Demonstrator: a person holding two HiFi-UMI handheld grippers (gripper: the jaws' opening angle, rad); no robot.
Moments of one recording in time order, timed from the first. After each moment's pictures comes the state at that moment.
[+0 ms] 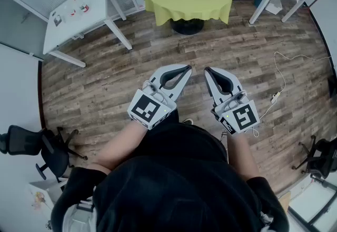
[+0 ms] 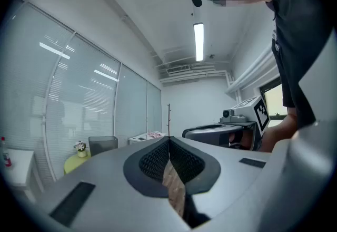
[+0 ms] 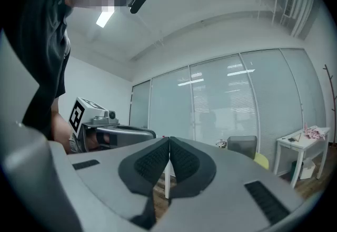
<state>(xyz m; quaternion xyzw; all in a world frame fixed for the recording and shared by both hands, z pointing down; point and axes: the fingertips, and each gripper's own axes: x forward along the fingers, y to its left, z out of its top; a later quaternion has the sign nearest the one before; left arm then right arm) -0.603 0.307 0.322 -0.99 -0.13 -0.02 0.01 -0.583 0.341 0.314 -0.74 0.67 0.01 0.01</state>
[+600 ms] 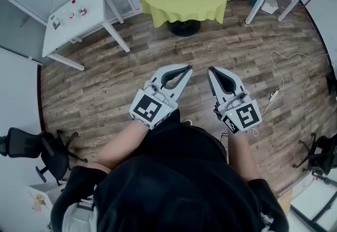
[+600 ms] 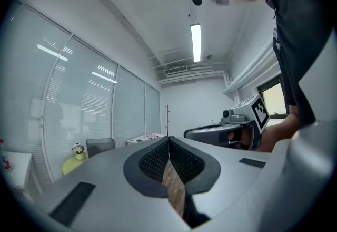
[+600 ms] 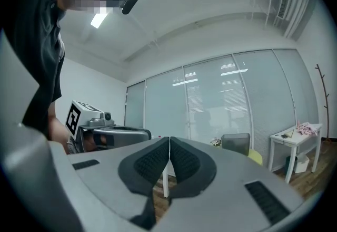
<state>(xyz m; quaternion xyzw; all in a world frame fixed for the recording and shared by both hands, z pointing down) -0.610 0.332 0.320 -0.99 -0.14 -0.03 0.02 -0.580 0.375 0.310 -0.76 0.65 -0.01 0.02</state>
